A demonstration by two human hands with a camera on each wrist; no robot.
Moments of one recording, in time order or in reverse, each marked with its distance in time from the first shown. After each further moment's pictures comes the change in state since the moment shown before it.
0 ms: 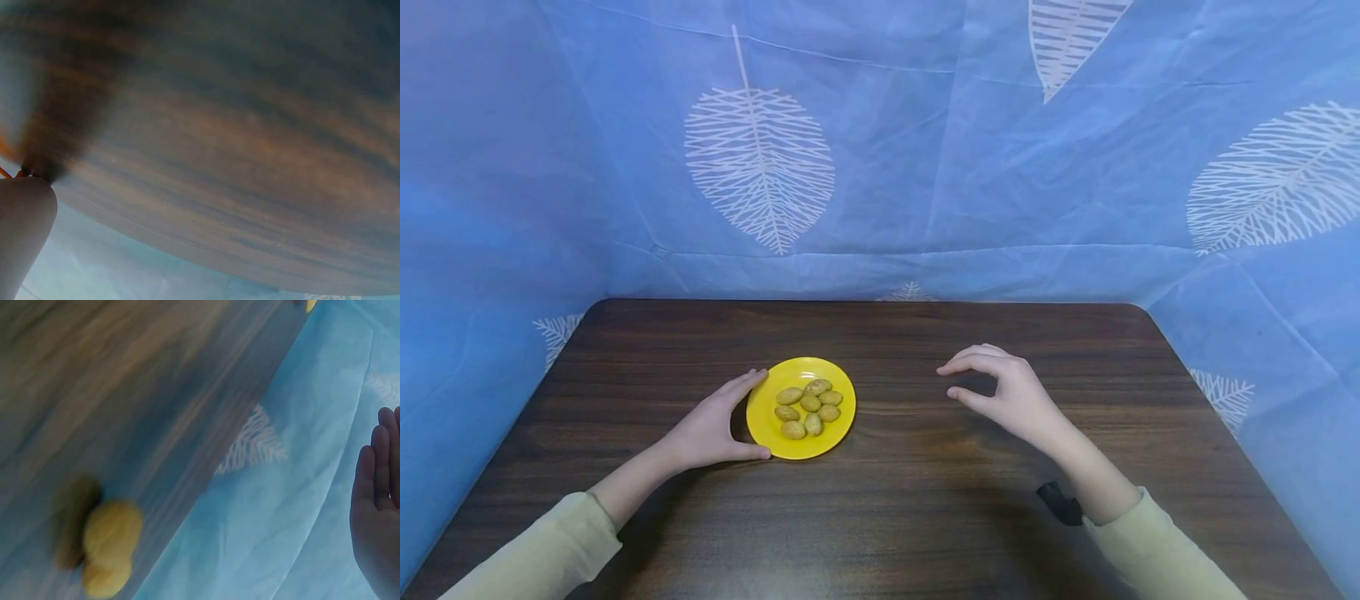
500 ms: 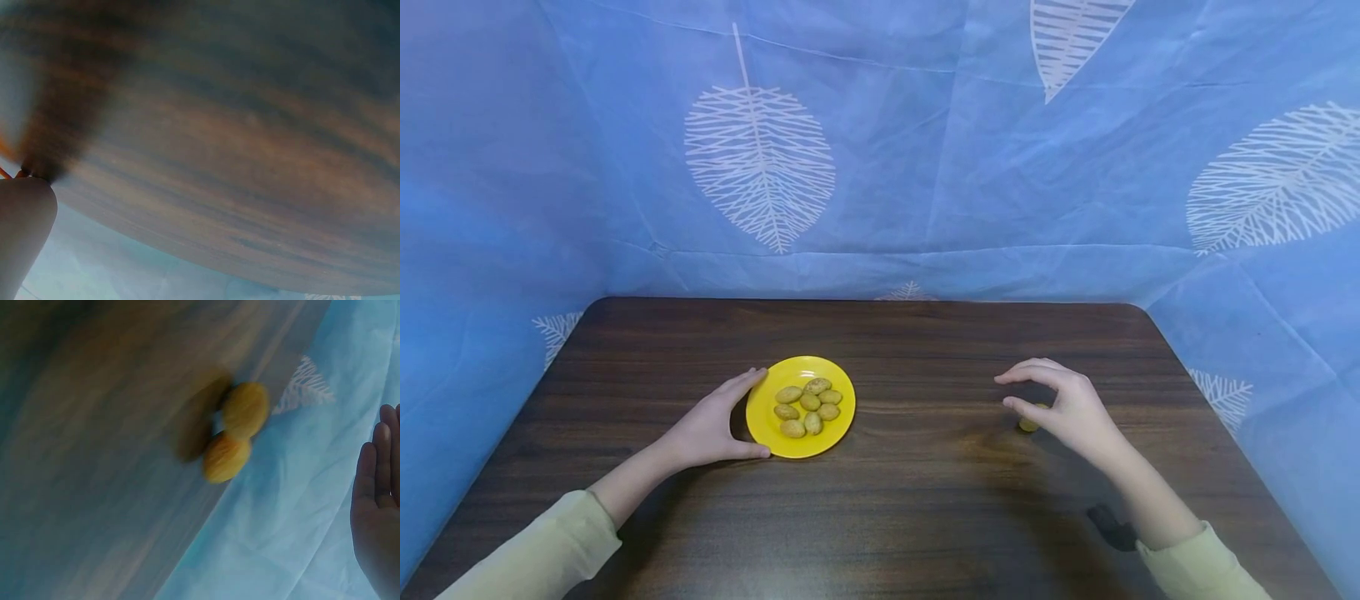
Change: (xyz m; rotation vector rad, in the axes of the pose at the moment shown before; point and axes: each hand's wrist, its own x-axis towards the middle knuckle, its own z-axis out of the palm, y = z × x) left_hand -0.001 0.002 -0.001 0.003 0.001 -0.016; right_hand -0.044 0.031 -0.032 -0.135 0.080 0.070
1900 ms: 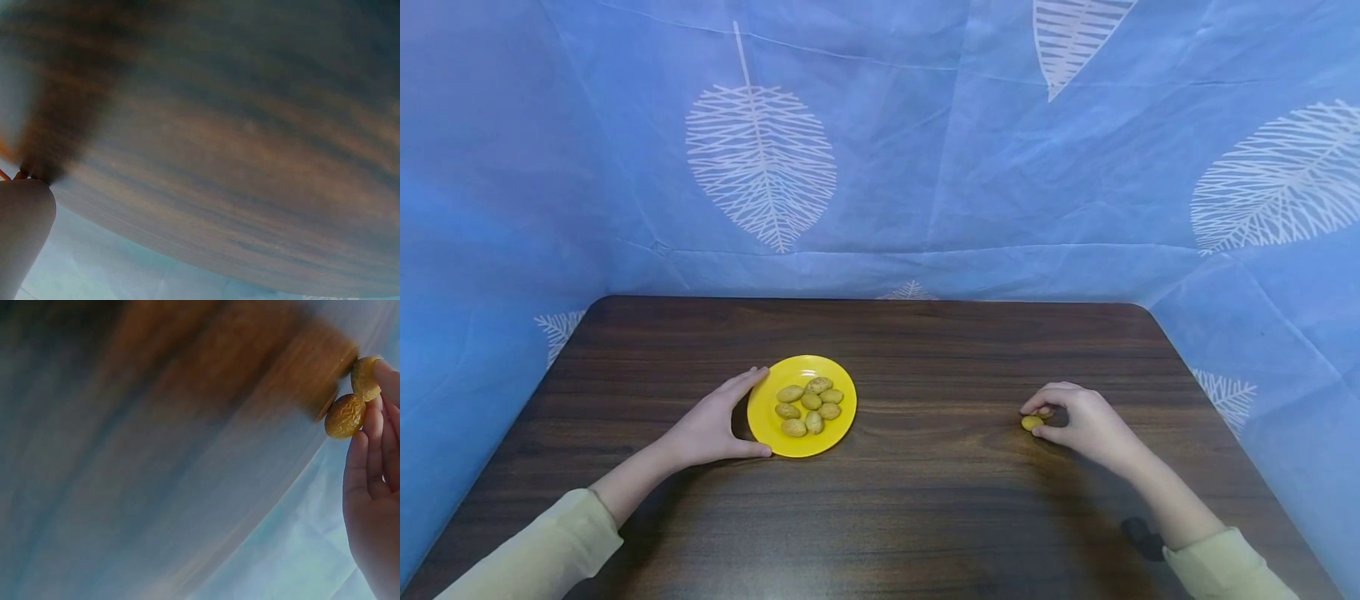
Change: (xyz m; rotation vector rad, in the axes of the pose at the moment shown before) left_hand 0.000 0.002 -0.001 -0.012 -0.005 -0.010; right_hand -0.019 0.047 -0.004 -0.150 -0.255 0.111
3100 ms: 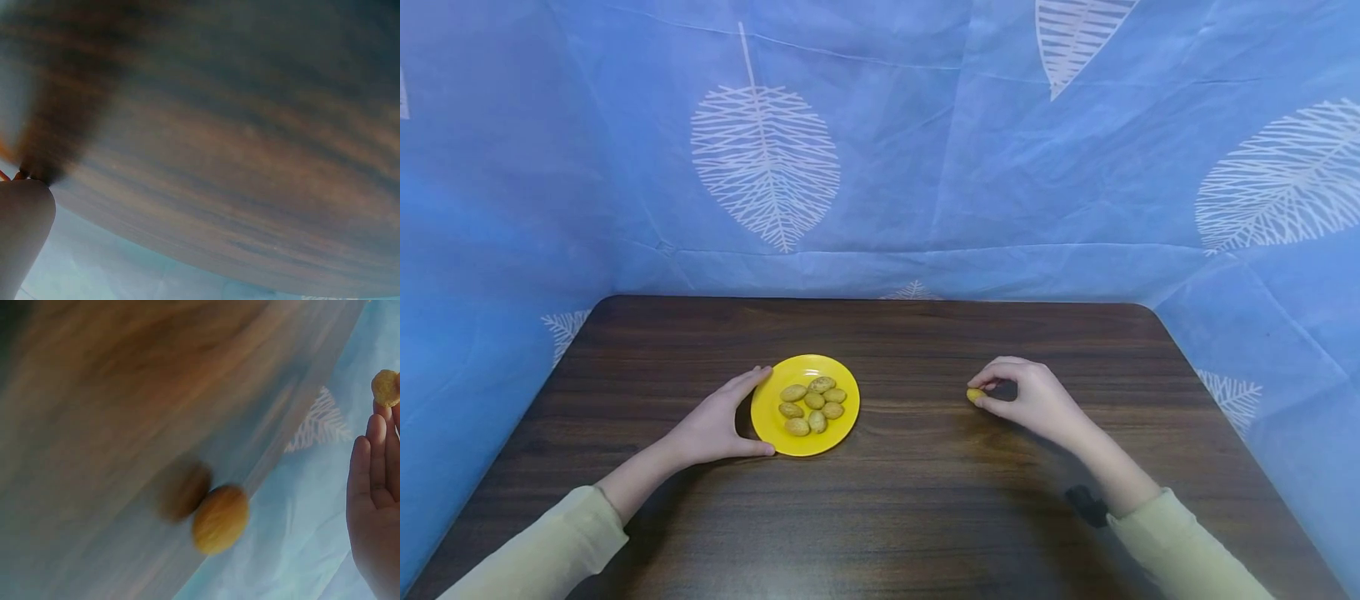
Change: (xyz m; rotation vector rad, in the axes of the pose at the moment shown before) left_hand 0.000 -0.002 0.001 0.003 0.001 -0.004; right_hand 0.049 -0.053 0.012 0.158 0.053 -0.099
